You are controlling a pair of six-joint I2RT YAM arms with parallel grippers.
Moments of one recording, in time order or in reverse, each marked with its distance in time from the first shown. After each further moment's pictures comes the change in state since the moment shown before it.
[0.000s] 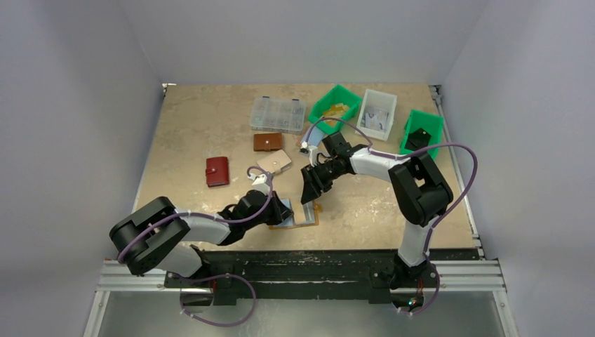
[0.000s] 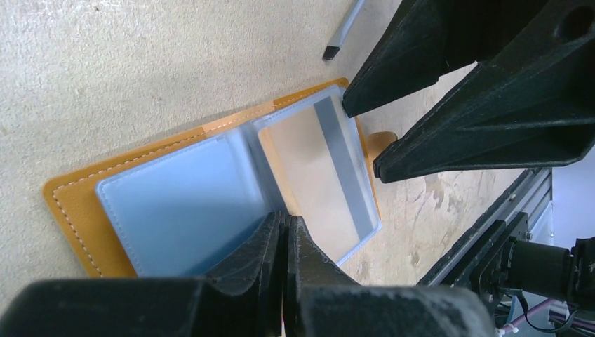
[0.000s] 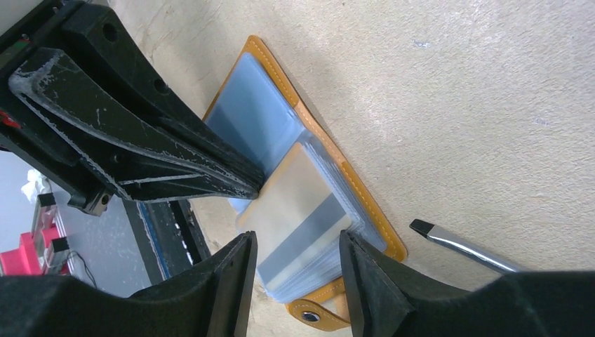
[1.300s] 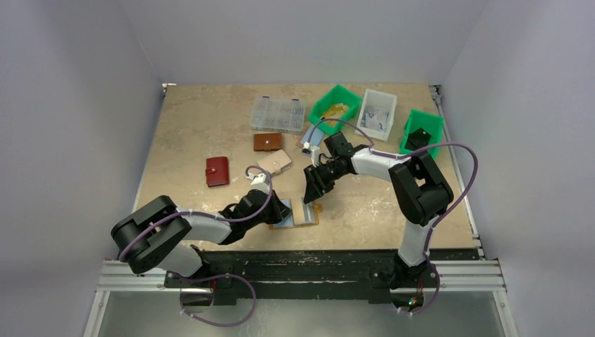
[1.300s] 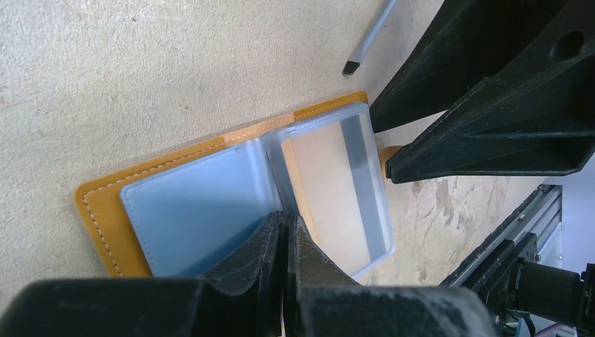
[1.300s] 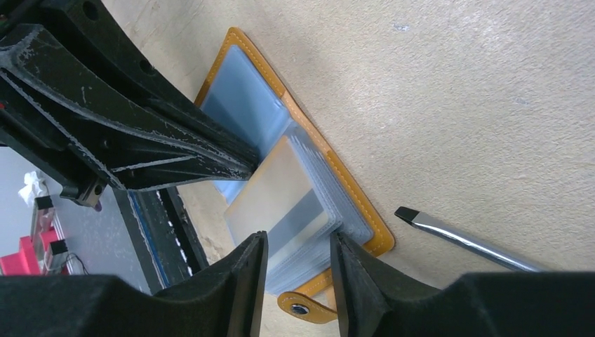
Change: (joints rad) left arm 0.000 0.013 0.013 -0.023 -0.047 -0.023; right arm -0.011 0.000 -0.011 -0.005 0.005 -0.002
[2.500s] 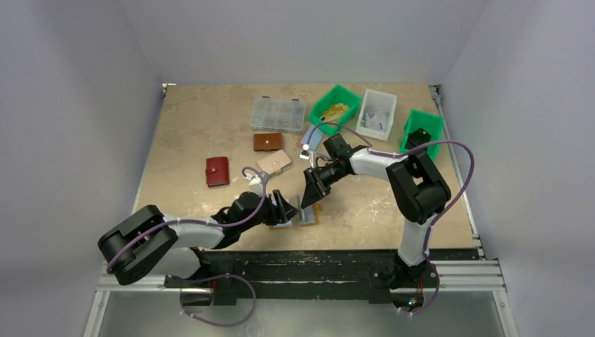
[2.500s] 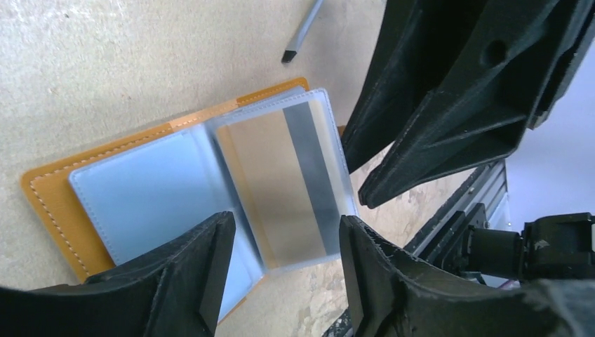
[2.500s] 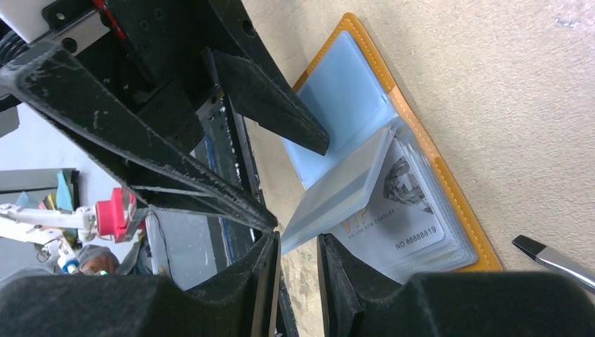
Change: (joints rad) left arm 0.000 -0.112 -0.051 0.043 0.072 -0.006; right arm 0.002 0.015 0.000 -0.028 -0.254 -0.018
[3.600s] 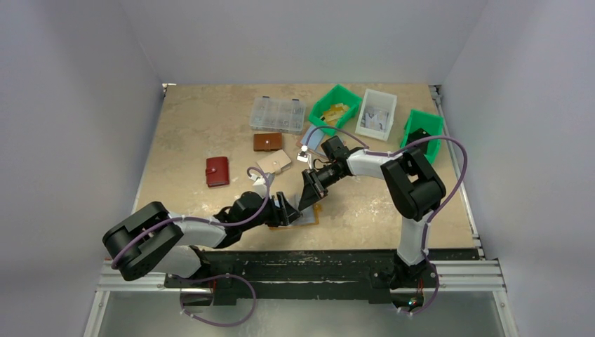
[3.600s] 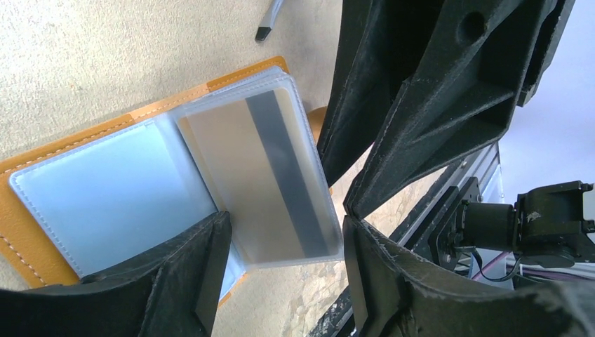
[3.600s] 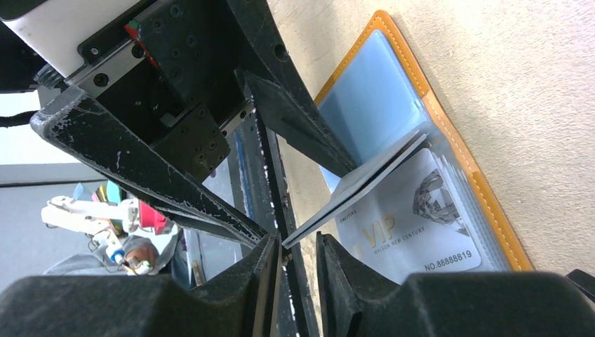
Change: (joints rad) left arm 0.000 0.041 0.000 0.052 0.085 0.025; right arm 0.011 0.051 0.000 0.038 -0.102 0.062
